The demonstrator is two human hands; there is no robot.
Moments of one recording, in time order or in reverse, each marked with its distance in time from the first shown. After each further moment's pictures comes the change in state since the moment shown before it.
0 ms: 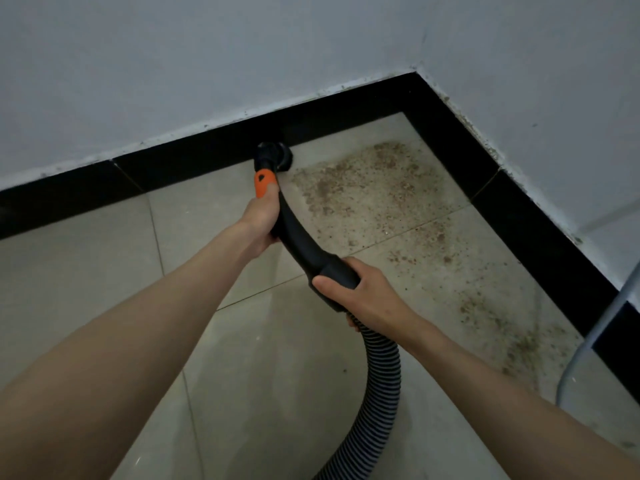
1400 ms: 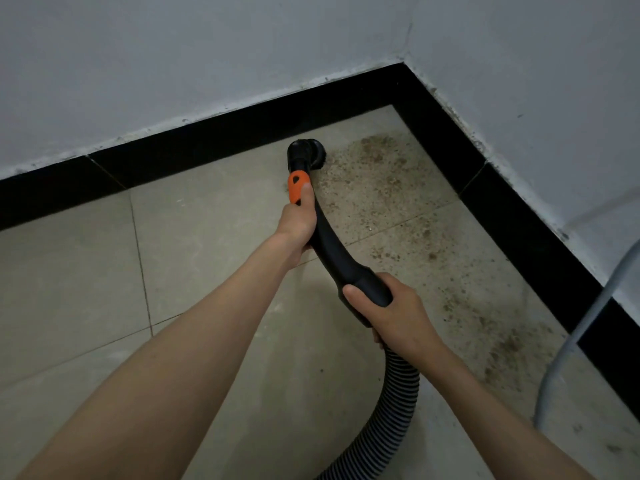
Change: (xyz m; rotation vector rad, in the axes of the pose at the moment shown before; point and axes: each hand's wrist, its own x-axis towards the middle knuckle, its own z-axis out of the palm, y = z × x) left_hand -0.011 -0.028 0.075 0.132 -0.013 0.049; right_hand -0.036 0.034 -0.041 0.021 0.213 0.049
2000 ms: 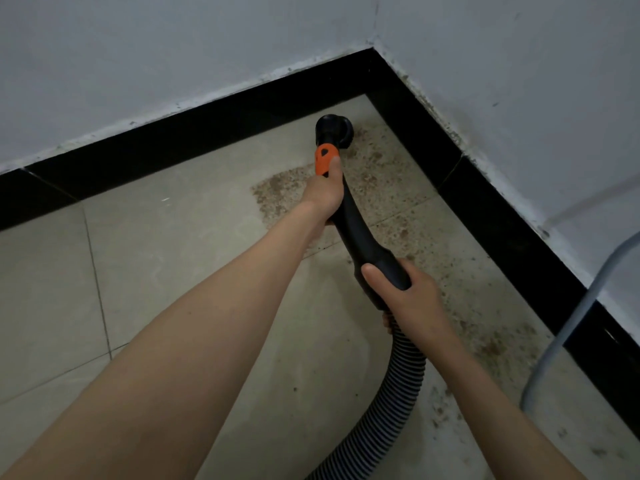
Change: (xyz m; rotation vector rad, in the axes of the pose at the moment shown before) left_hand 0.021 0.037 0.081 0.178 -0.152 0.041; right_hand 0.028 0.010 -0.048 0.124 0.163 0.056
